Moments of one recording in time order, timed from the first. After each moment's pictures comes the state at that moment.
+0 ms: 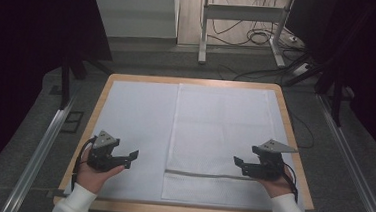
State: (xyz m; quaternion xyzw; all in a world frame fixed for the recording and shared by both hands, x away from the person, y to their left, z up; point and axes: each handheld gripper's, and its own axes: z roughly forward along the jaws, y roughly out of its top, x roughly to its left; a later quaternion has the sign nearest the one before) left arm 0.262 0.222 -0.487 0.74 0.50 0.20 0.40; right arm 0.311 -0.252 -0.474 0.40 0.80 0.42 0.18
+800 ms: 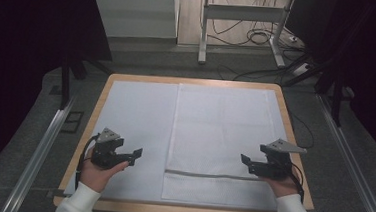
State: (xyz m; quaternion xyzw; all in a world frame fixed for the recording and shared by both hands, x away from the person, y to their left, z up) left arm 0.267 0.208 -0.478 0.74 0.52 0.15 0.41; right arm 0.310 -0.268 -0.468 0.42 0.78 0.42 0.20
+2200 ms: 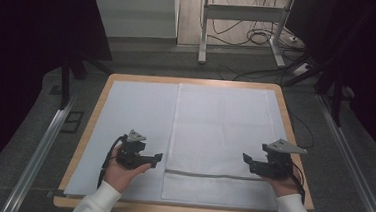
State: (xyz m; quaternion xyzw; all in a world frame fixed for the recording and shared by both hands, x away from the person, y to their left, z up) left arm 0.288 0.153 -0.490 0.77 0.51 0.12 0.37; right arm 0.311 -0.269 -0.468 0.42 0.78 0.41 0.22
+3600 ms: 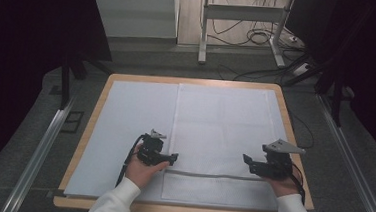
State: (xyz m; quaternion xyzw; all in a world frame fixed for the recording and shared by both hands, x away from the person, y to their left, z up) left arm 0.318 0.106 -0.514 0.78 0.52 0.09 0.34; right arm 0.312 -0.270 -0.472 0.42 0.79 0.40 0.22
